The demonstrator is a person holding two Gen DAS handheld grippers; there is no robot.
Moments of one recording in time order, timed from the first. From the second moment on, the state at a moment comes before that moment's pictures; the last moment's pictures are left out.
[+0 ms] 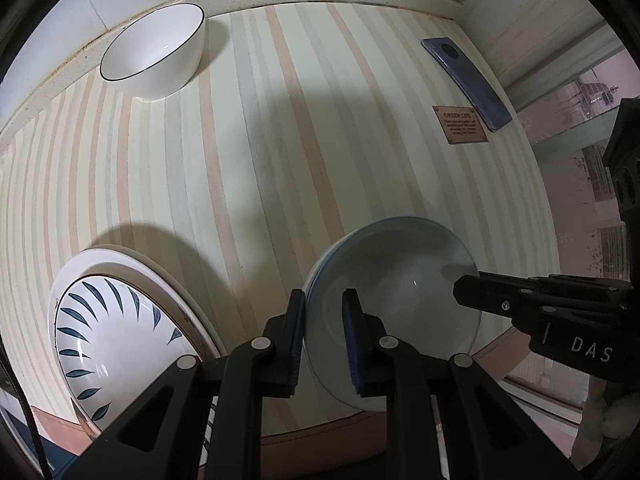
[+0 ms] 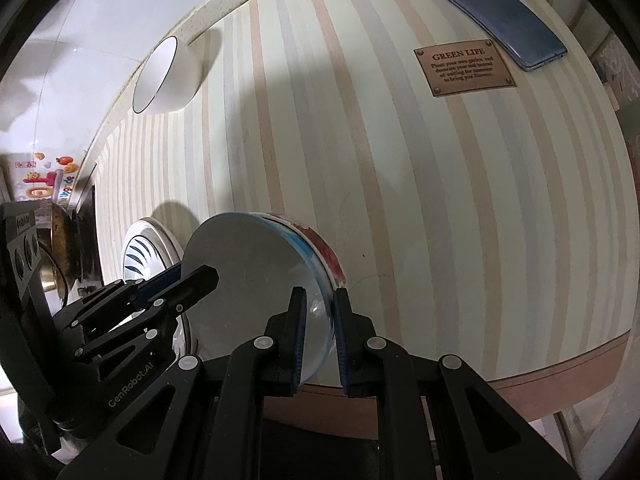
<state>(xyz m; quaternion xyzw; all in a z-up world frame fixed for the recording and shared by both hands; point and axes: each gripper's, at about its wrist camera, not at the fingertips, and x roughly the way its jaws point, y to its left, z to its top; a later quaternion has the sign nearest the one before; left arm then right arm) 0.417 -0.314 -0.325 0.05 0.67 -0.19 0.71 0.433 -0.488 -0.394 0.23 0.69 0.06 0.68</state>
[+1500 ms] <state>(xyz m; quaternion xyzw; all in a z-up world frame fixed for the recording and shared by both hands) 0.646 -0.167 -0.376 -0.15 0.64 -0.08 0.75 0.692 -0.381 -0.429 0.27 0.62 0.14 0.72</state>
